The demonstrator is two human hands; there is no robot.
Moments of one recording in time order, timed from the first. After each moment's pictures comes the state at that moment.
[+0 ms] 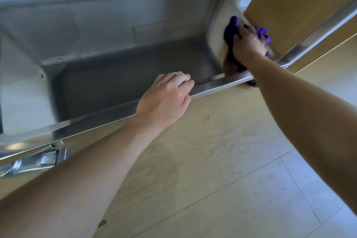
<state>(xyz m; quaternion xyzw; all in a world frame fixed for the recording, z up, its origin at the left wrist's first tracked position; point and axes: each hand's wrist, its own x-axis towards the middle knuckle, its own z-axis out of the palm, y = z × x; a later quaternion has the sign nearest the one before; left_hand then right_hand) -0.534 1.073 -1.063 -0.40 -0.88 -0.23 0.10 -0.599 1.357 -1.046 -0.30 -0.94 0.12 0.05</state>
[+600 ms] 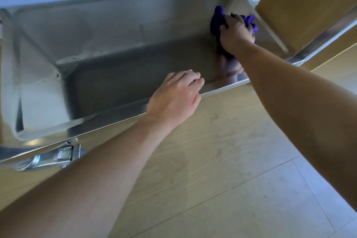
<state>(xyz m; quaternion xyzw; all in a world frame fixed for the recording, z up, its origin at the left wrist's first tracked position) -0.532 1.077 -1.057 -0.40 -0.89 -0.20 0.06 -0.637 1.316 -1.048 -0.27 -0.95 0.16 0.03</state>
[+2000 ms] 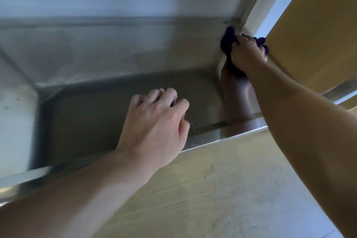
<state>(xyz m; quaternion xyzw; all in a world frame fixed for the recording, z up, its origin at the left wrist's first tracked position) -0.563 1.097 -1.052 -0.26 -0.96 -0.10 0.07 -0.714 1.386 -1.064 -0.29 -0.94 0.17 0.07</state>
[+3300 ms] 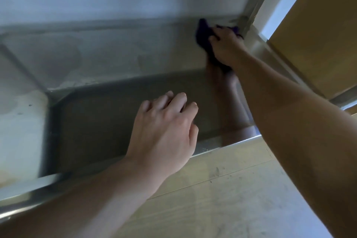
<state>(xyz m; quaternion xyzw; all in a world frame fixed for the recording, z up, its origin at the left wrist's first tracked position) -0.564 1.107 -1.056 -0.27 -0.95 -0.09 0.09 -0.750 1.341 -1.060 -0.12 -0.98 0.16 0.07</state>
